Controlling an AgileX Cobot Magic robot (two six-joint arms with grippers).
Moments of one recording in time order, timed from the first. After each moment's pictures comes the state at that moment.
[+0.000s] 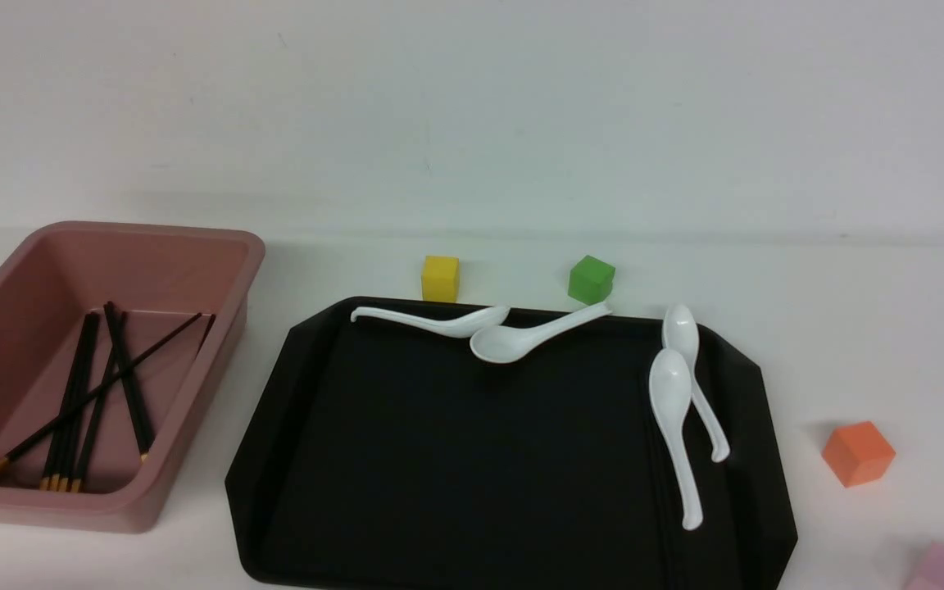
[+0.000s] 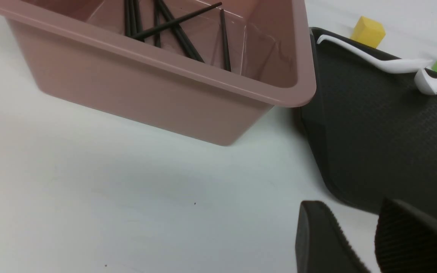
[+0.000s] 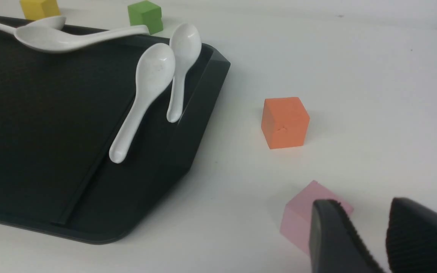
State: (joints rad) right arm 0.09 -0.01 0.02 -0.05 0.36 0.06; left arm -0.11 -0.01 0.03 -0.04 0.39 -0.33
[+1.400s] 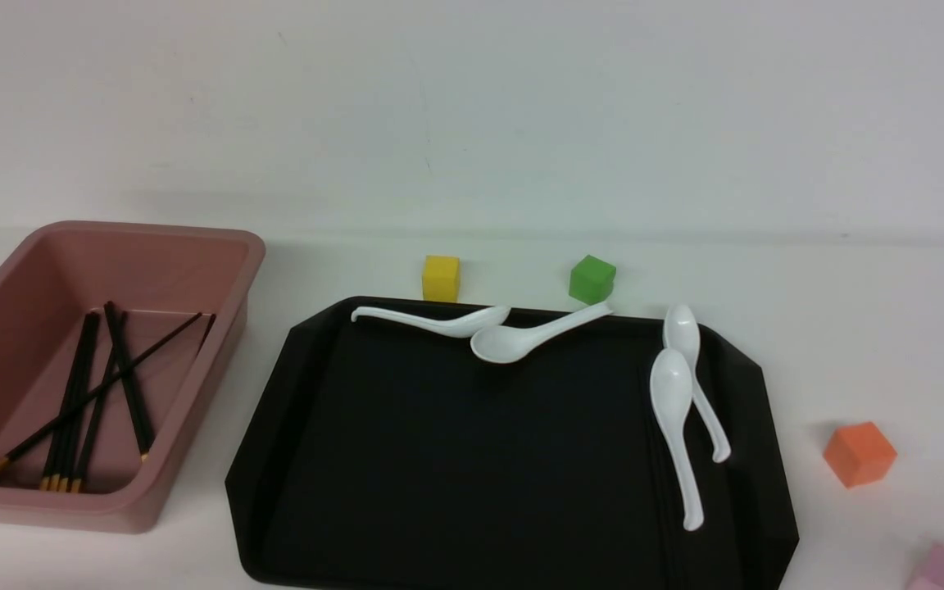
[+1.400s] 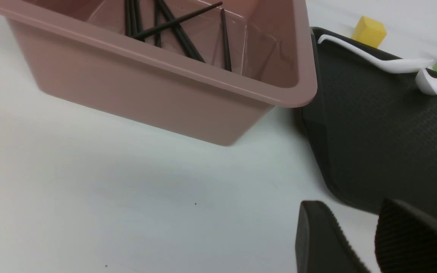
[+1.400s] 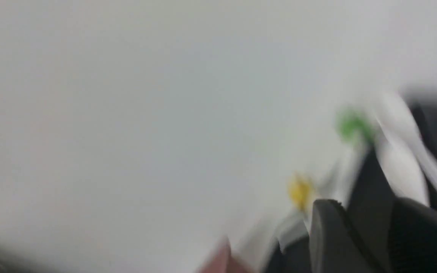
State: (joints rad) right arm 0.09 0.00 -0.14 0.86 0.14 0.21; left arm -0.11 -0.01 0.03 -0.04 0.39 -0.33
